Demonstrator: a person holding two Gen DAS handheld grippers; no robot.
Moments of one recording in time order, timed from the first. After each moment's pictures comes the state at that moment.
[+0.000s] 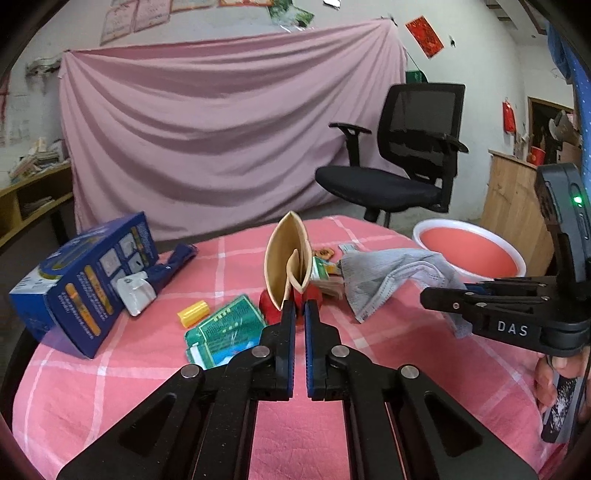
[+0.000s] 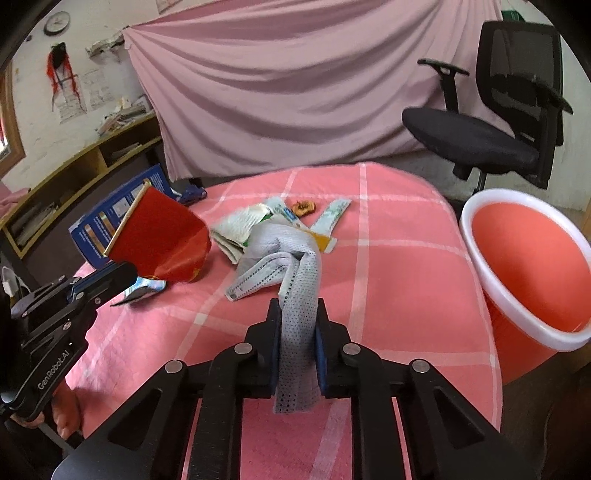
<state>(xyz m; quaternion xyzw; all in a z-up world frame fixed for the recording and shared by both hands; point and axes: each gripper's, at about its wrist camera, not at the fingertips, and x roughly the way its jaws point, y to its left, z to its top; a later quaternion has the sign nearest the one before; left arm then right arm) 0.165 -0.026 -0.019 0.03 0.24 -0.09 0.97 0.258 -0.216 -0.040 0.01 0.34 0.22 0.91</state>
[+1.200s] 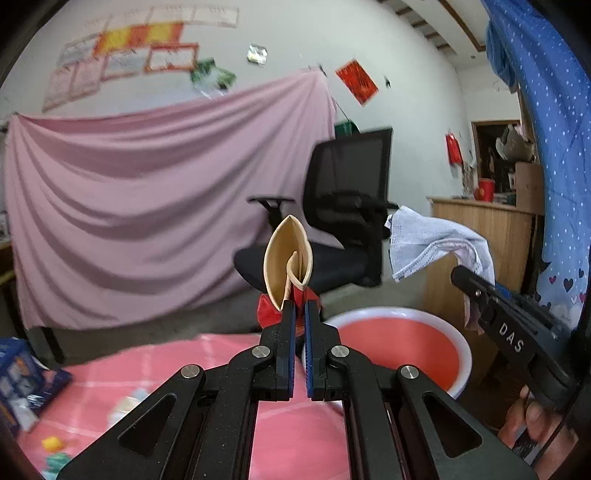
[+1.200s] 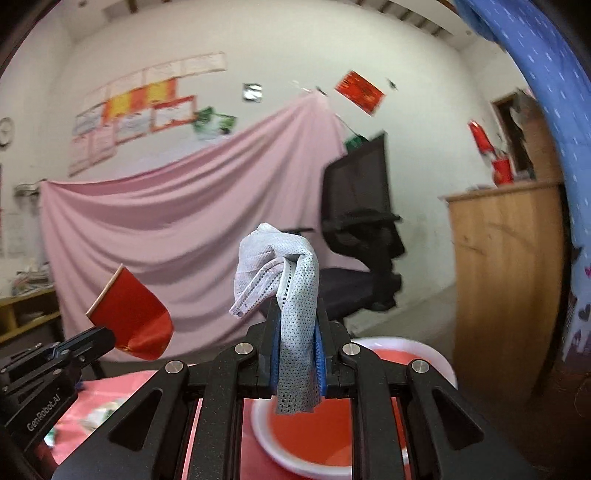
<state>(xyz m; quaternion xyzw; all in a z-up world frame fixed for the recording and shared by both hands) 0.242 -0.223 0.038 0.05 0.12 -0.20 0.97 0.253 -0.386 0.002 0.12 0.04 -0.04 0.99</state>
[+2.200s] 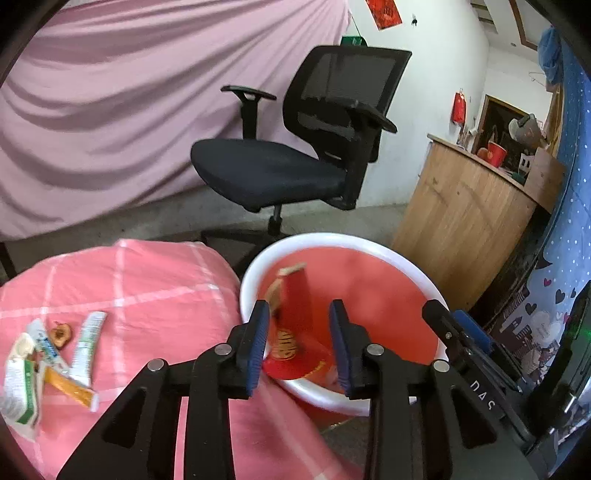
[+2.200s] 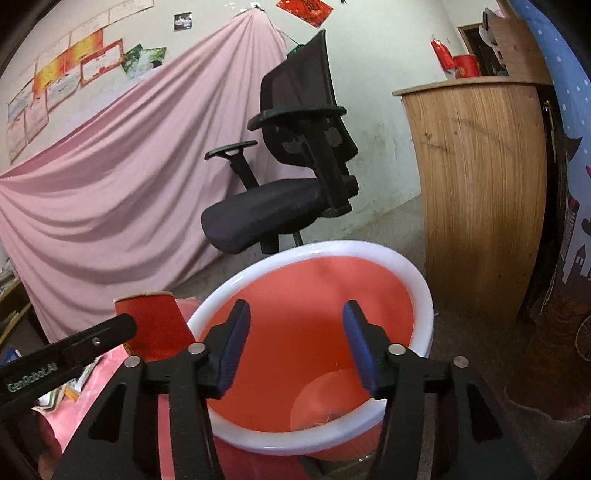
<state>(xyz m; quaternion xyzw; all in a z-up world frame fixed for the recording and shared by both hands) 0.330 -0.251 0.009 -0.02 0.31 -0.25 0.92 0.290 -0.437 -0.054 0.17 0.19 -0.08 0.96</state>
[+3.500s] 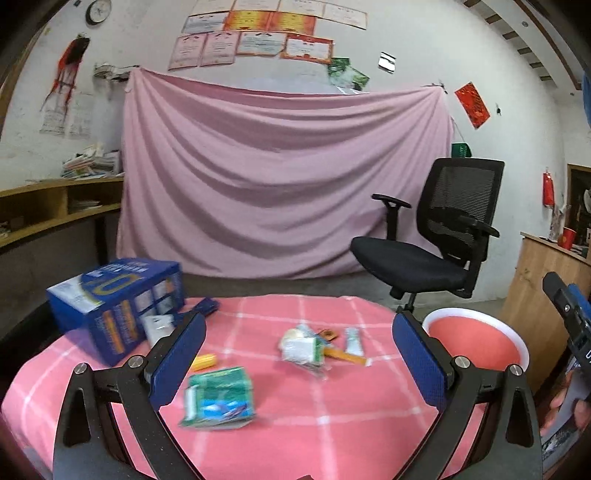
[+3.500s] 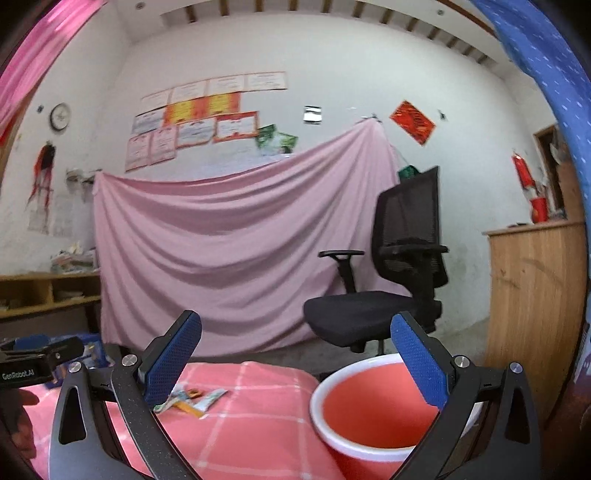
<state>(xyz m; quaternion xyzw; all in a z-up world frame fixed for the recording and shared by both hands) 0.148 -0.044 0.031 -0.06 0.13 0.00 0.99 0.187 -0.314 0.028 0.04 -0.02 0.07 1.00</state>
